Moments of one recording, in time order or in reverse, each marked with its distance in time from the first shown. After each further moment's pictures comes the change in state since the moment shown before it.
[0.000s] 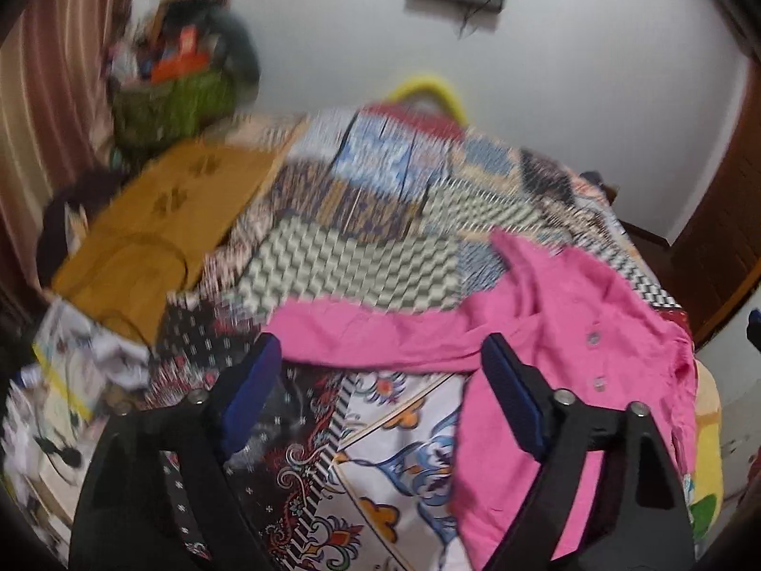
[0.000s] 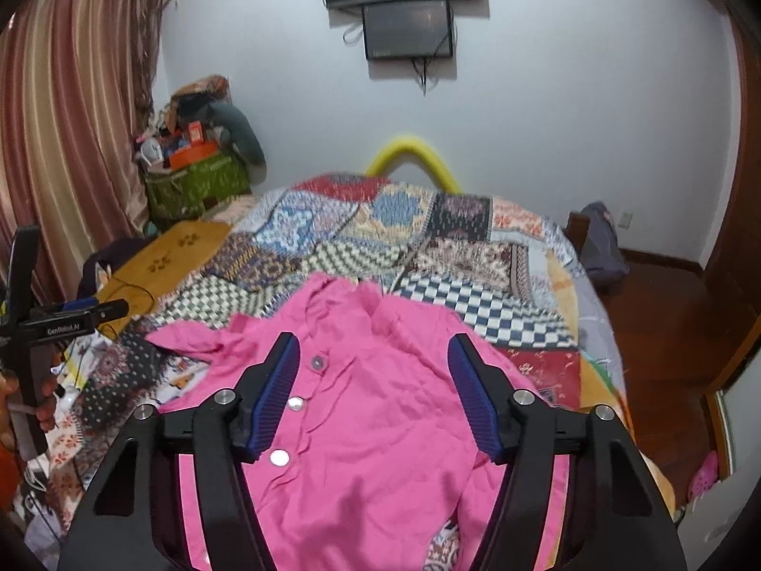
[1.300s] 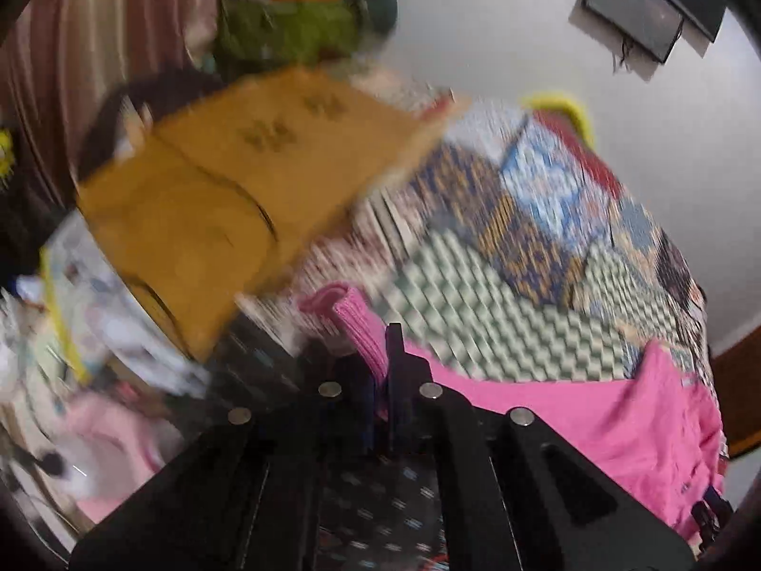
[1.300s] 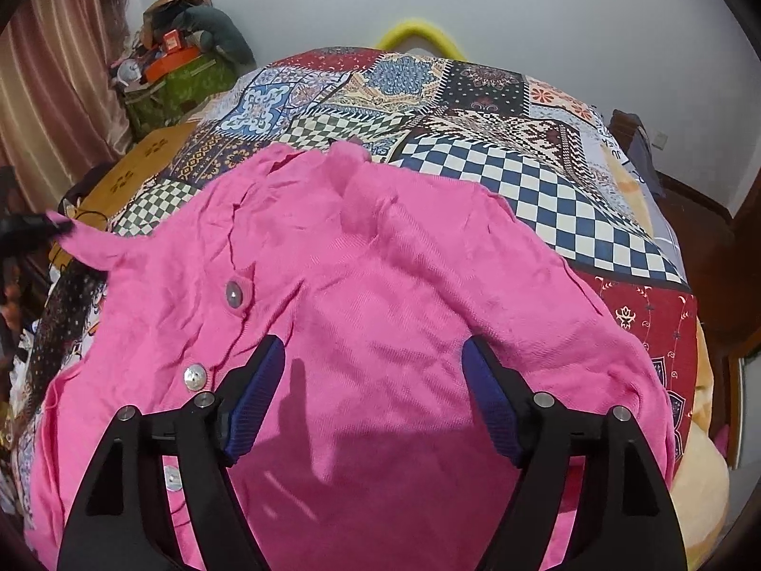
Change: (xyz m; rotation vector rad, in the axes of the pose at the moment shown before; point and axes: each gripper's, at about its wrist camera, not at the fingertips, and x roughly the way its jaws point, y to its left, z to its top) left arm 0.088 0.140 0.049 -0.318 0.008 0.197; right arm 0.129 -0.027 -0.022 0.005 0.324 0.041
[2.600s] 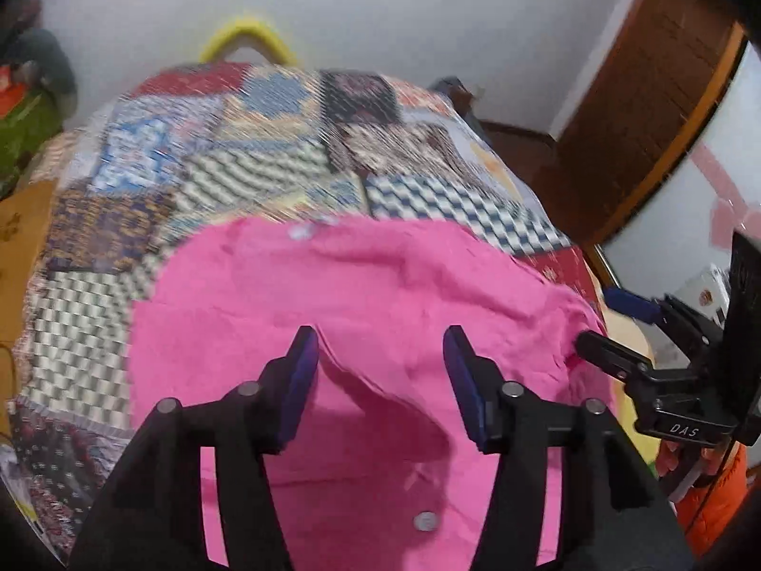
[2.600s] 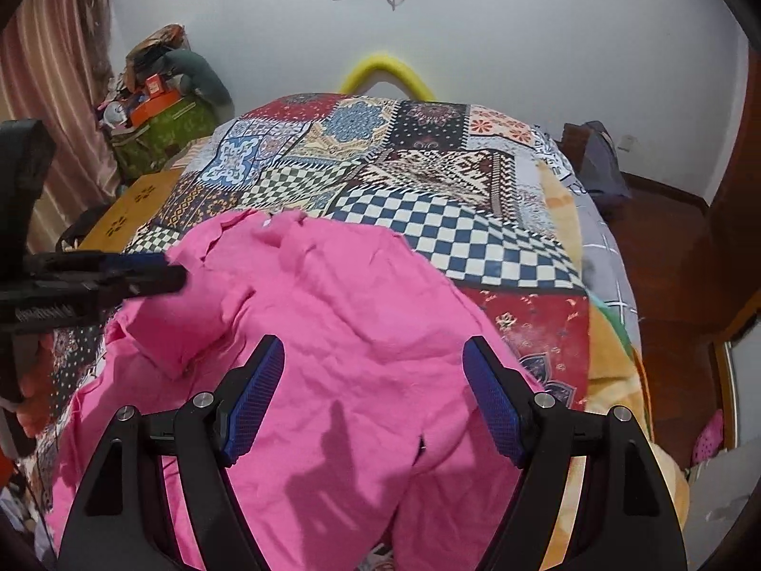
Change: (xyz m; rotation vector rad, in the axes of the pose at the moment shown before) left arm -0.068 -0.306 -0.115 0.623 0.198 -0.482; right arm -0.064 -0.041 -0.002 0.074 -0.096 -0.044
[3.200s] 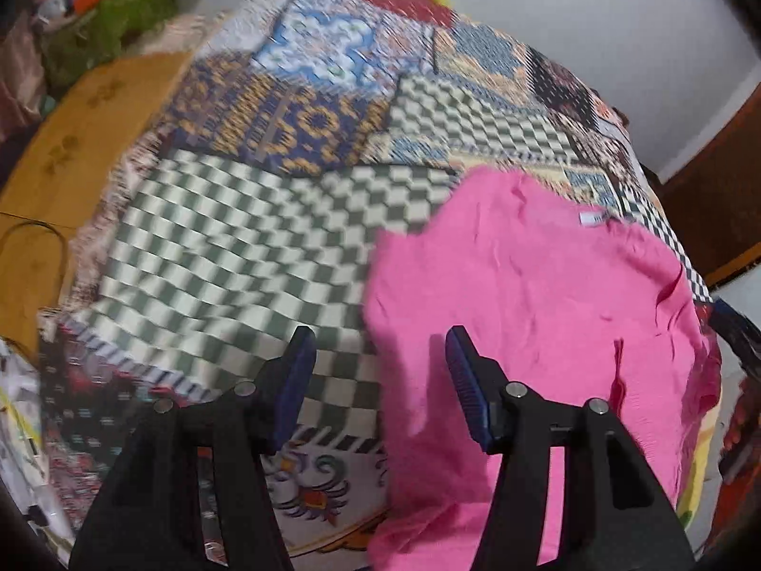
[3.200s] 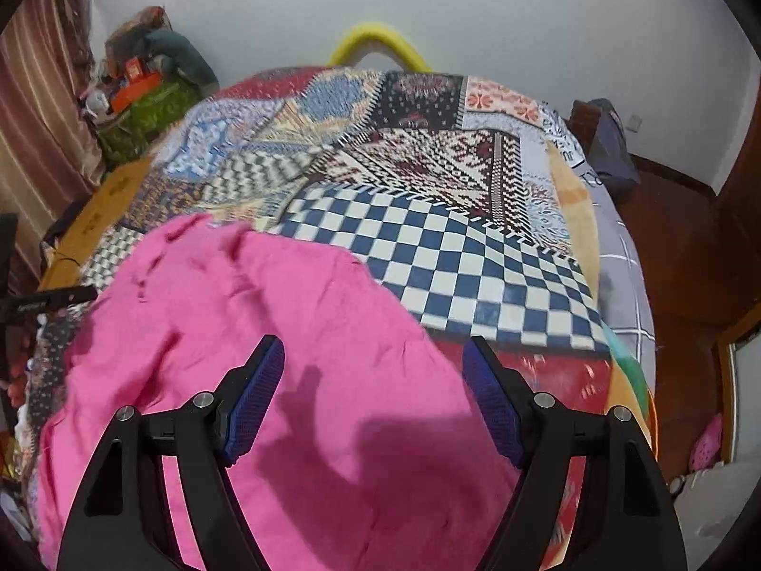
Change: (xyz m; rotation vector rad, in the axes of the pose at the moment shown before) left arm 0.040 0.172 -0.030 -0.291 0.141 0.166; right arm 0.071 -0.028 0.037 -0.002 0.113 -0.005
